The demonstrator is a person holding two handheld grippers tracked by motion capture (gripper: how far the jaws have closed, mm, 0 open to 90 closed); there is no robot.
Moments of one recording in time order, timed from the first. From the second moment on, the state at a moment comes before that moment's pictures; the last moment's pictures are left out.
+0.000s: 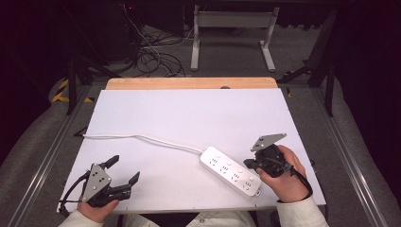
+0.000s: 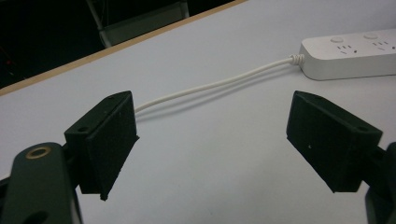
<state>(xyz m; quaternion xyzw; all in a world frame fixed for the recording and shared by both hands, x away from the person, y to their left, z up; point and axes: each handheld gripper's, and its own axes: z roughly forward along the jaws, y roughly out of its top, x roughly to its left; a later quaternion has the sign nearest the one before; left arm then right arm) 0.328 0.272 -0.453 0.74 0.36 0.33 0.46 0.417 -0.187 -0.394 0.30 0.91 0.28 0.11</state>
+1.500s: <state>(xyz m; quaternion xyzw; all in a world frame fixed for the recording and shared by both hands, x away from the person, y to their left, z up) 0.328 0.272 -0.453 0.75 0.36 0.32 0.46 0.426 -0.177 -0.426 0.32 0.93 0.14 0.06</state>
